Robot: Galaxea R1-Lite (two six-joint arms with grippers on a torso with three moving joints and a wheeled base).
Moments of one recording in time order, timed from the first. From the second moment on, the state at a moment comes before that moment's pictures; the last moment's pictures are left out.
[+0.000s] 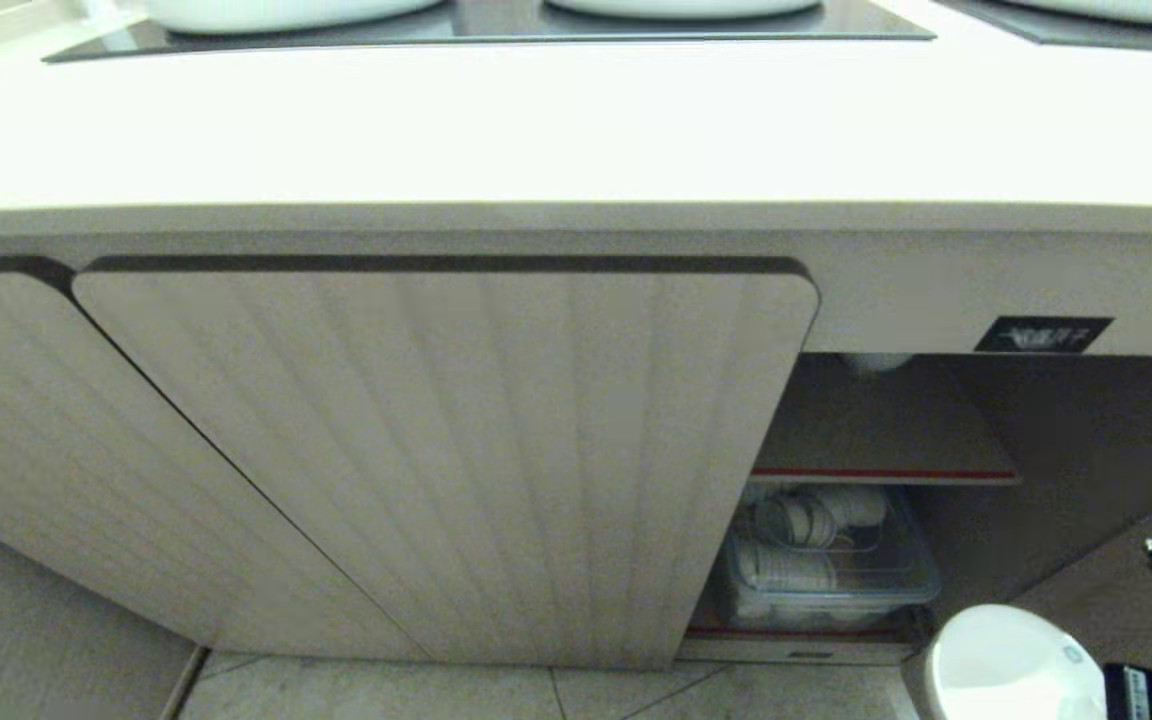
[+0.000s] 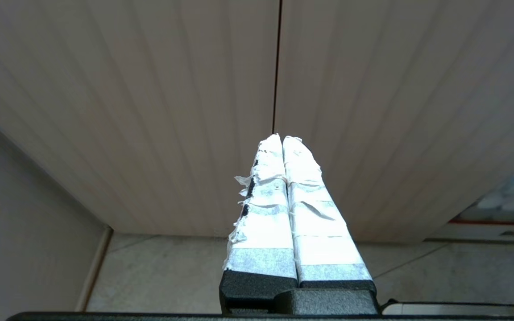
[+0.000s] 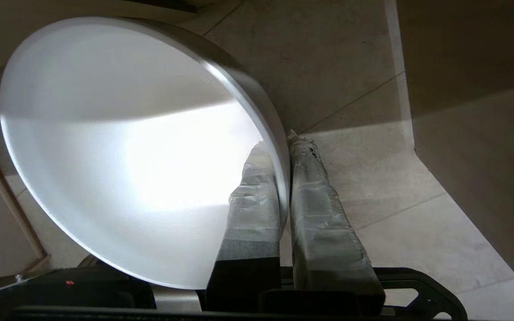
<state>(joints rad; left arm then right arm) 0.00 0.00 0.00 0.00 0.00 -0.02 0.16 1.17 -0.41 0.17 0.00 0.41</state>
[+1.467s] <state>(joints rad) 0.00 0.00 0.00 0.00 0.00 -0.02 0.16 1.16 -0.41 0.16 0.00 0.41</state>
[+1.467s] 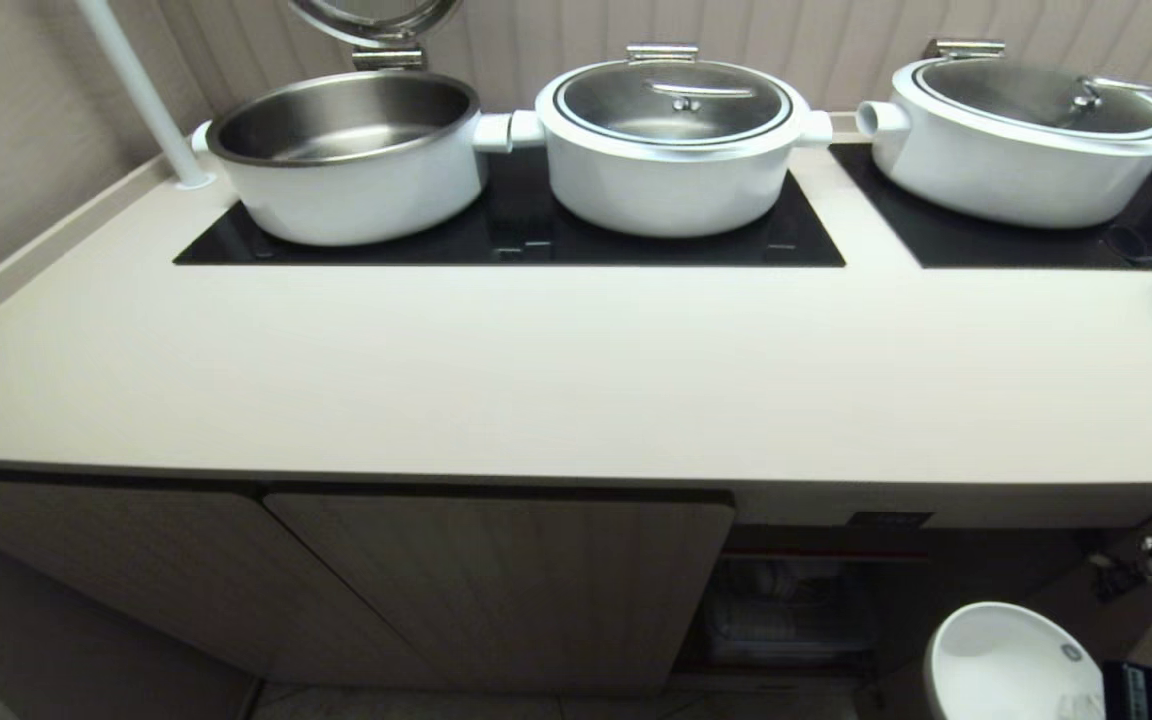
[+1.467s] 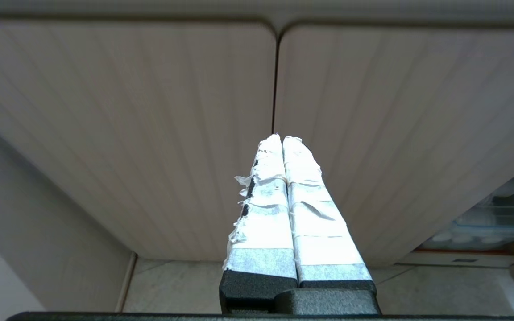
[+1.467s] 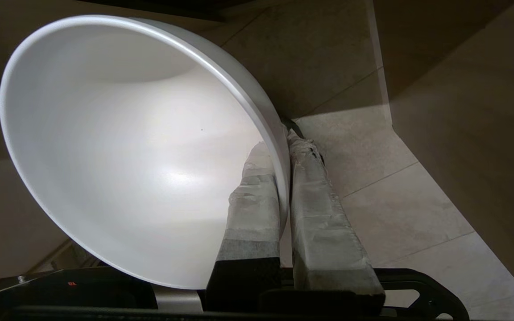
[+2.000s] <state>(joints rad) 0.00 0.00 0.00 0.00 0.00 -0.02 0.16 1.16 -0.41 0.16 0.00 0.41</state>
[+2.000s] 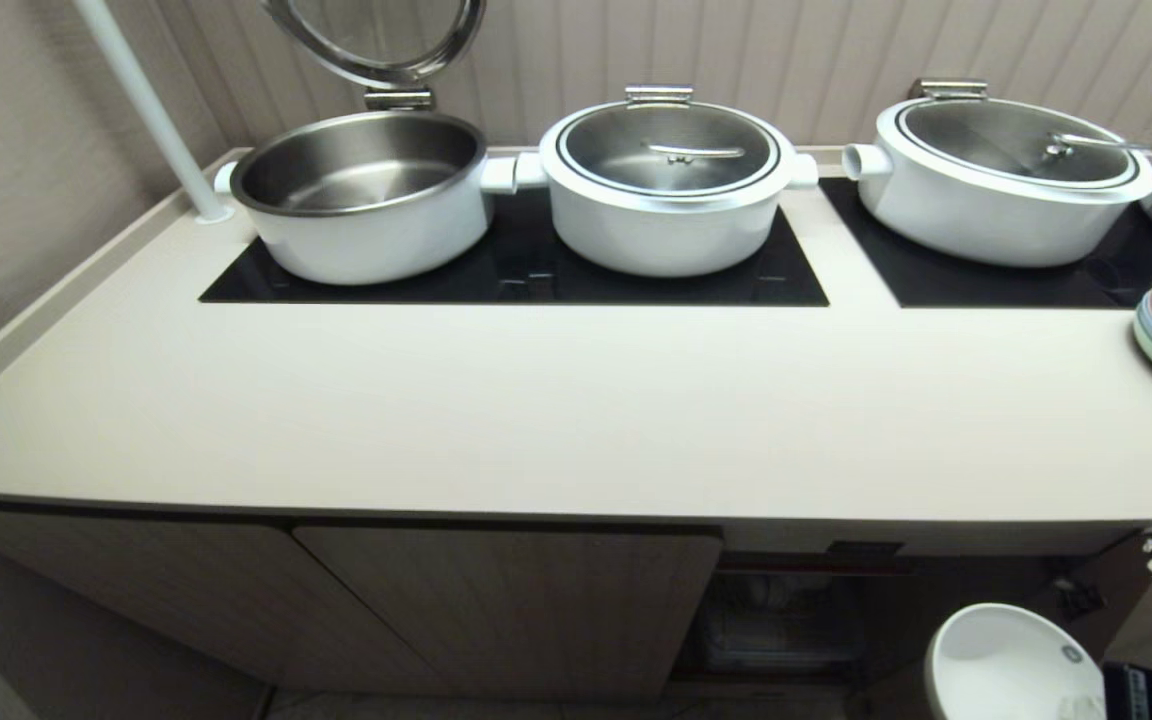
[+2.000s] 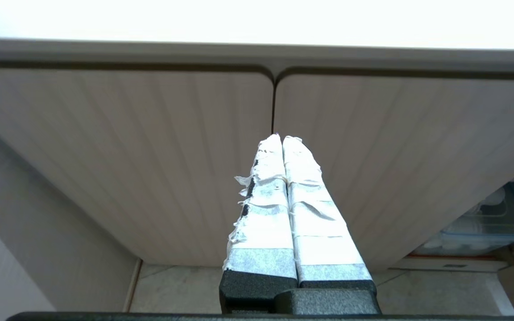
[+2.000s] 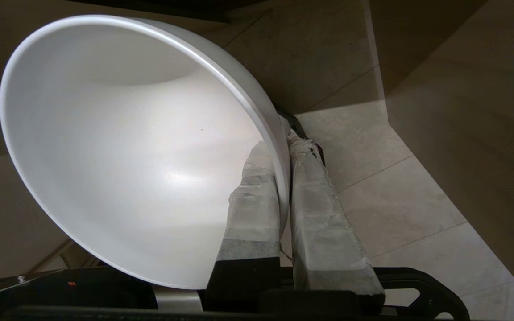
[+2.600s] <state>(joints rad) 0.00 0.00 0.00 0.00 0.00 -0.02 0.16 1.16 -0.40 0.16 0.00 0.42</state>
